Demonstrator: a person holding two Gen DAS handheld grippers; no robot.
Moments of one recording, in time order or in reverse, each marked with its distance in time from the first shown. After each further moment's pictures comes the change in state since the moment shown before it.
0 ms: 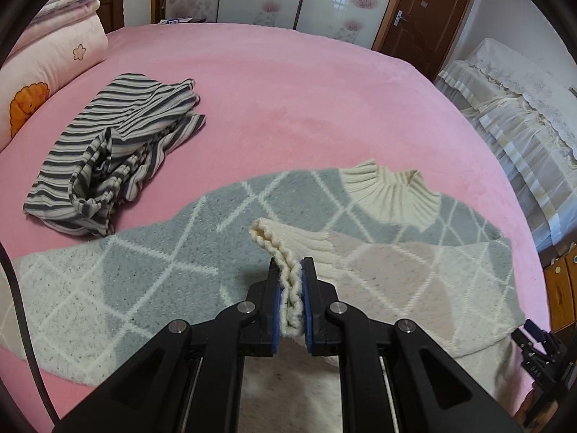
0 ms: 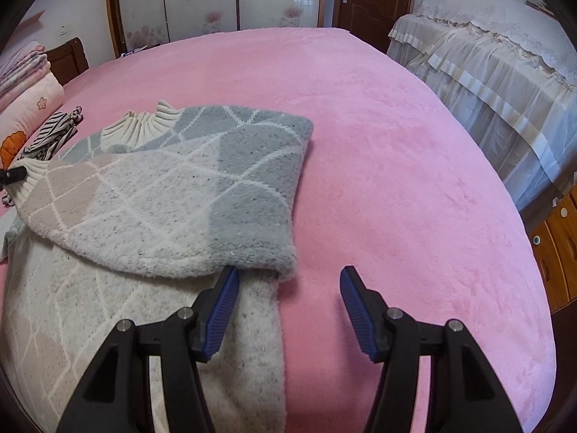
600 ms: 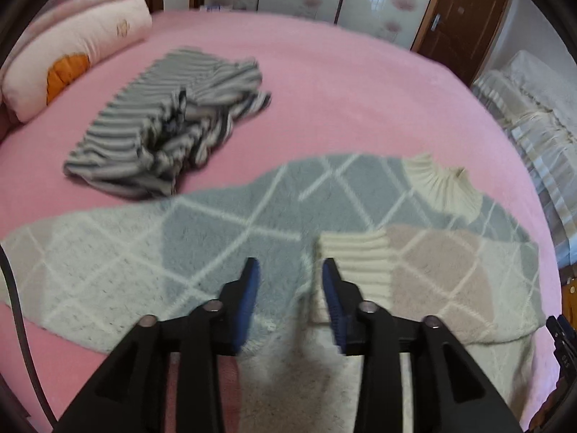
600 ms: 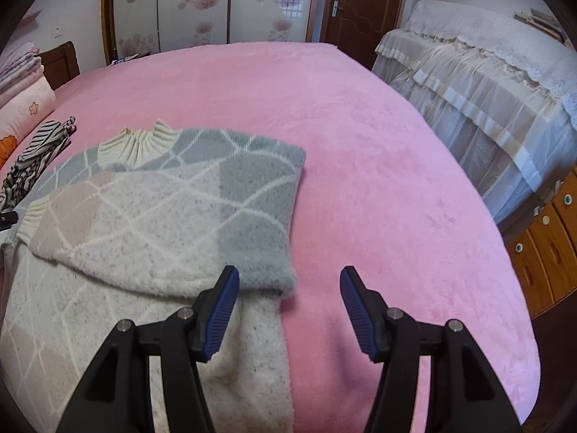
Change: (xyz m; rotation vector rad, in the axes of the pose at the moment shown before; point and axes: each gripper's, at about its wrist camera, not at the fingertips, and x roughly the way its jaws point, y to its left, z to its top) left arm -0.018 0.039 -0.024 -0.086 0.000 0.101; right arm -0.026 0.020 0.018 -0.003 -0.066 -0.088
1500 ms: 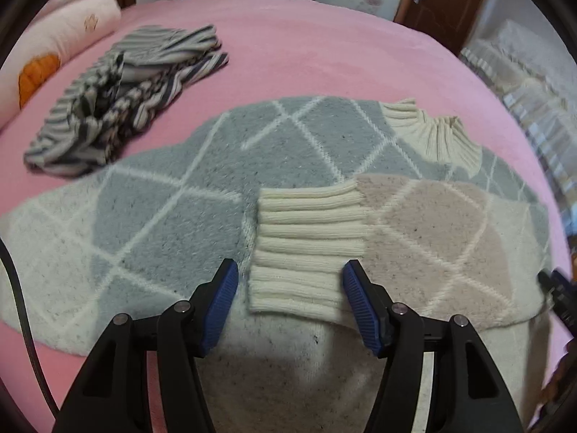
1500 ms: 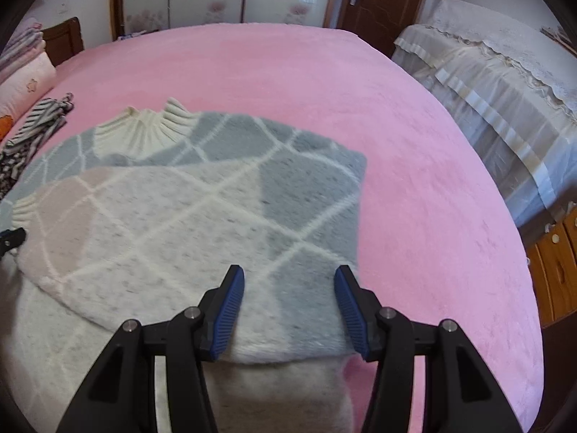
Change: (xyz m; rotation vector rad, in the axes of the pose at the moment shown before) left arm 0.045 -0.030 -0.014 0.047 0.097 -0.035; right arm 0.056 0.042 0.018 -0.061 0.099 -0.028
